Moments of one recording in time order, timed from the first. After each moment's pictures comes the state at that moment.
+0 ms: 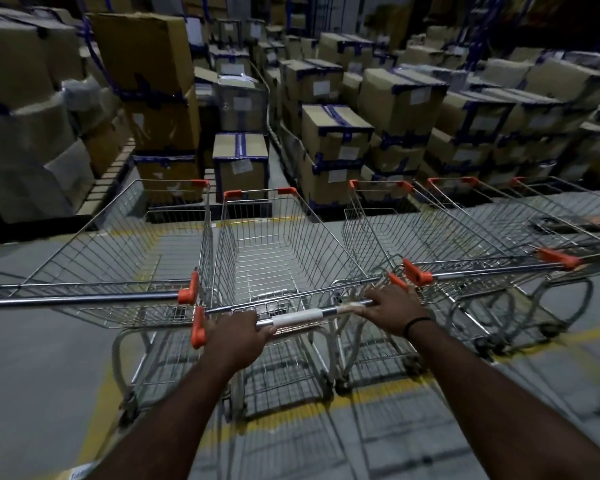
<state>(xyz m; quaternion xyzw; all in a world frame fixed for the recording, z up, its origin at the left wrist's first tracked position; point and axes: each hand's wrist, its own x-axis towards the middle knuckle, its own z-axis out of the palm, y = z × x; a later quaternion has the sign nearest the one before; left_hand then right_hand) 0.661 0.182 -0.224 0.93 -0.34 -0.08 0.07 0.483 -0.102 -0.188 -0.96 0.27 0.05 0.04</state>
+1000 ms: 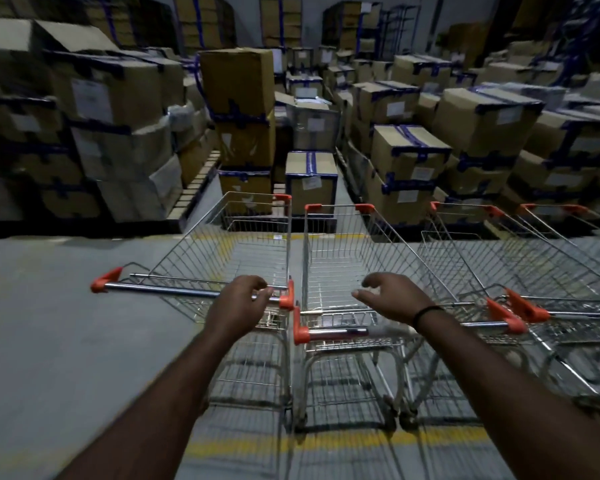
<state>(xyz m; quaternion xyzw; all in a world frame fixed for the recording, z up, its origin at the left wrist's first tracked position) 0.766 0.321 -0.163 0.89 -0.27 0.03 0.35 0.616 0.044 -0.123 -0.95 0.20 -0.02 0.23</state>
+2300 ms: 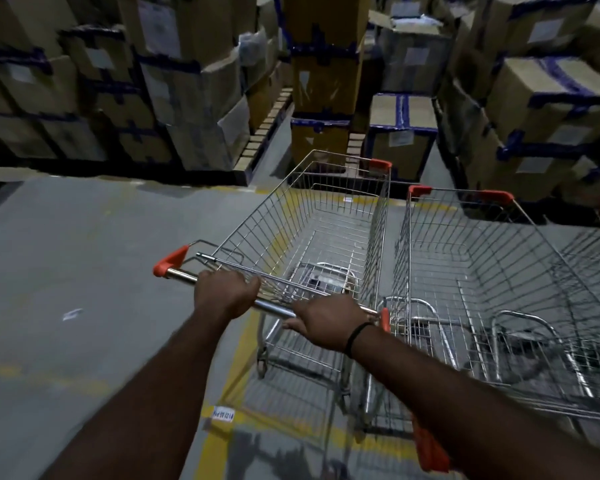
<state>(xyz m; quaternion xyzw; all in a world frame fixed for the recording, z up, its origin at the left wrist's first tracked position) 1.011 0.422 -0.208 0.97 -0.19 0.00 -0.11 0.908 0.221 -0.201 -0.98 -0.16 0.06 0.01</state>
